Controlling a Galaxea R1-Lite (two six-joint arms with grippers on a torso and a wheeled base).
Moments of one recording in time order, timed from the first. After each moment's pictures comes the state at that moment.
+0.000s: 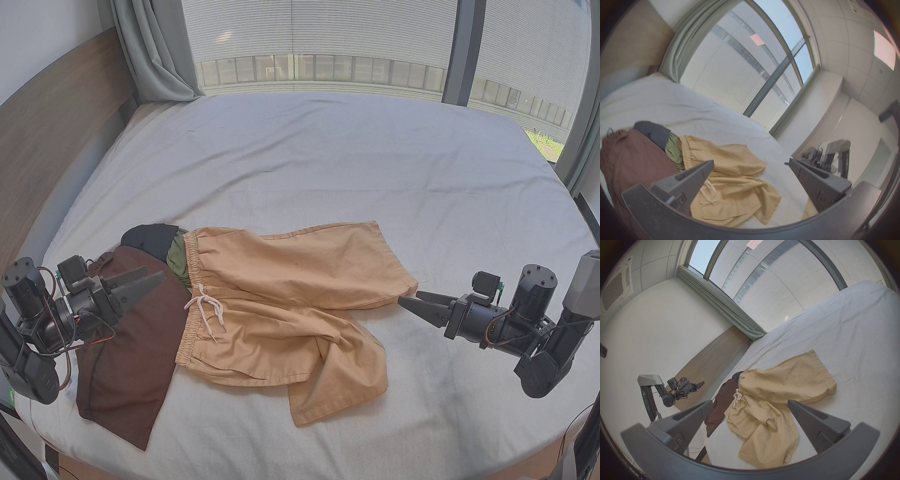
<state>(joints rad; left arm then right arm) 0.09 1.82 -0.32 -1.55 -0.86 -0.42 0.27 2.03 -0.40 -1.54 0.60 0.45</state>
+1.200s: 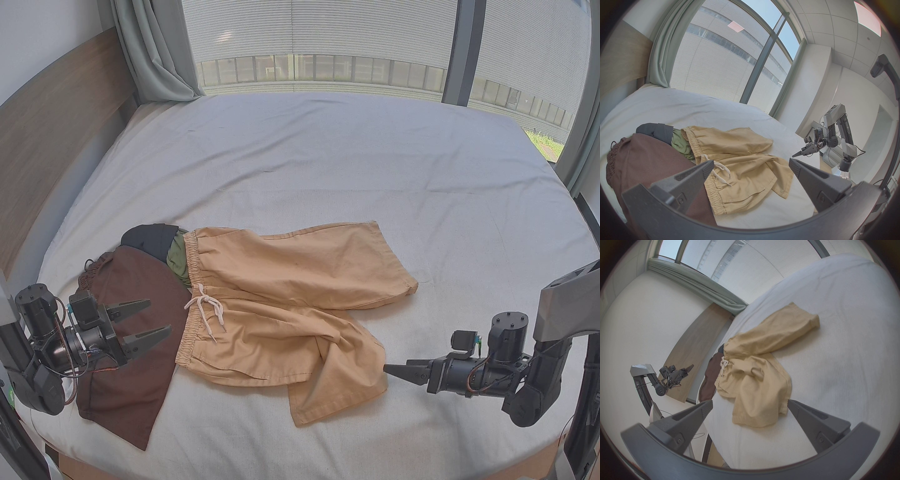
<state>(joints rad) 0.15 1.95 -0.23 -1.55 -0.97 -0.04 0.33 2.20 -0.23 -1.54 0.54 0.45</state>
